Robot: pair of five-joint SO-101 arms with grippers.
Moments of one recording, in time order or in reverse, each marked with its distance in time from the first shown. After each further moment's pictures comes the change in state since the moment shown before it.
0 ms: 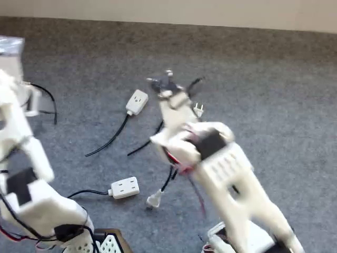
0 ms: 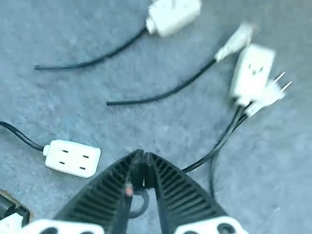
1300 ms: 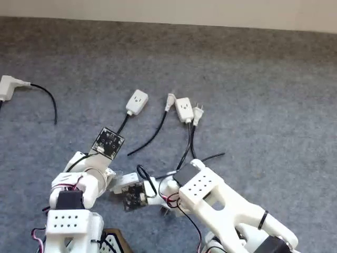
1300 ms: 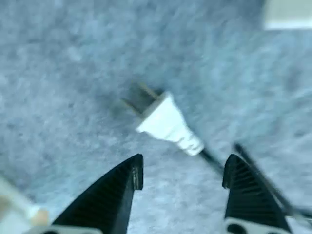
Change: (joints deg) left arm 28.0 -89.0 100.3 -27.4 -3.4; right arm -11.2 5.5 33.5 -9.4 65.1
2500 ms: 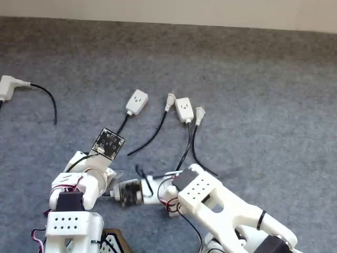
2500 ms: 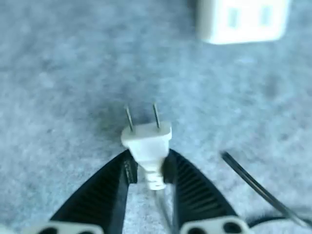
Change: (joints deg) left arm 0.0 -2.3 0.4 0.4 0.0; right arm -1.1 0.3 4.0 -7.7 -9.5
